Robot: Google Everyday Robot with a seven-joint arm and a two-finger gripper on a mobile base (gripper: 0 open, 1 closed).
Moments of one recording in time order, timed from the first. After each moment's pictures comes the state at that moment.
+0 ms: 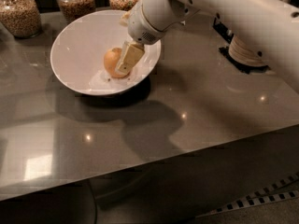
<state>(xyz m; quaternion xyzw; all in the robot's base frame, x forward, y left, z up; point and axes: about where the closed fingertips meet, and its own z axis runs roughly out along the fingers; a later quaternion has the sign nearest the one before) 0.635 0.061 0.935 -0.69 0.61 0.08 0.38</state>
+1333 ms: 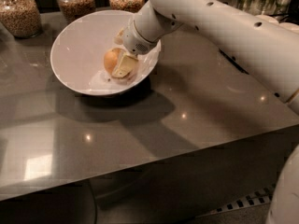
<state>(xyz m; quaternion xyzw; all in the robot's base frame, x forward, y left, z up) 0.660 0.076 0.886 -0.70 0.61 0.08 0.36</state>
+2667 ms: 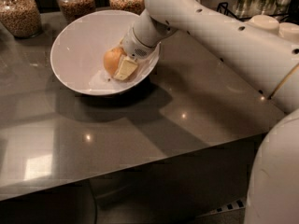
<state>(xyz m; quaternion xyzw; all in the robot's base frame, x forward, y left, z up) 0.677 0.076 0.854 -0.70 0.63 0.09 0.33</state>
